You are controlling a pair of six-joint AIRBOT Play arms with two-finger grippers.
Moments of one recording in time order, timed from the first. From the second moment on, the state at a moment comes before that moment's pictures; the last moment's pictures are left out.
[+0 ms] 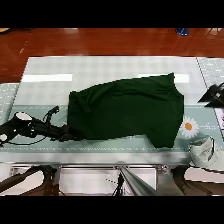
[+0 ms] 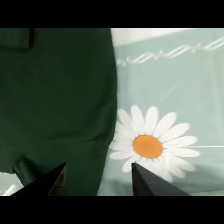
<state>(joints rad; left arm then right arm) 0.20 -1.24 0.43 0.77 -1.21 -1.02 -0.58 -1.48 1.33 -1.22 1.62 1.31</state>
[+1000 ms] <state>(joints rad) 0.20 -1.16 0.52 0.76 -1.22 -0.95 -0.37 -1.43 0.97 -1.18 1.26 1.26</state>
